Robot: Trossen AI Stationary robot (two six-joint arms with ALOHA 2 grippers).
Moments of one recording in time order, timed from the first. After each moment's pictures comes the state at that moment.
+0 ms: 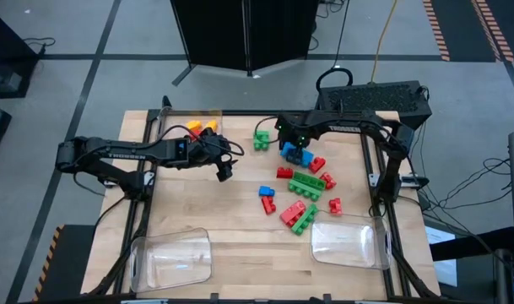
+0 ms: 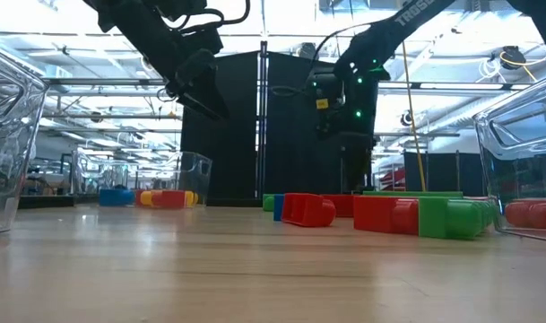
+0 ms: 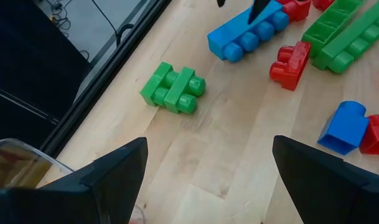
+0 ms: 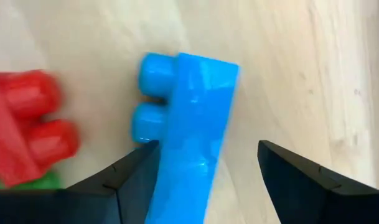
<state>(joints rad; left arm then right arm) 0.15 1.29 0.86 -0.28 -0.32 -0.06 -0.47 1.86 1.31 -0.84 0.12 -0.11</state>
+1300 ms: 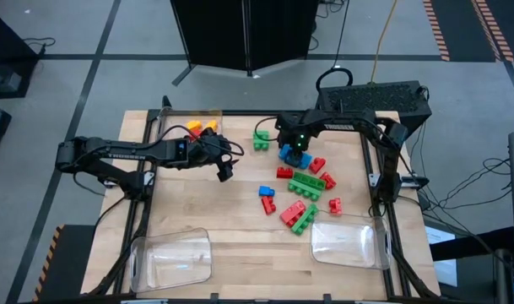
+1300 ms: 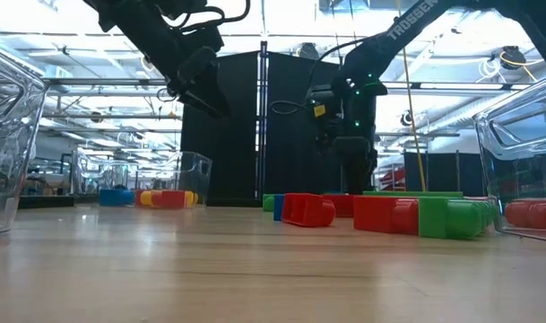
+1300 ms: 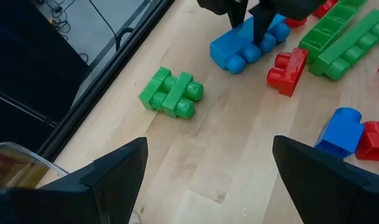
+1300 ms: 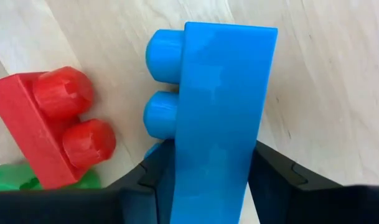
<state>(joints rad) 0.14 1.29 0.86 -0.26 -0.32 -0.07 -0.49 1.92 1.31 -0.85 -0.07 -0.08</state>
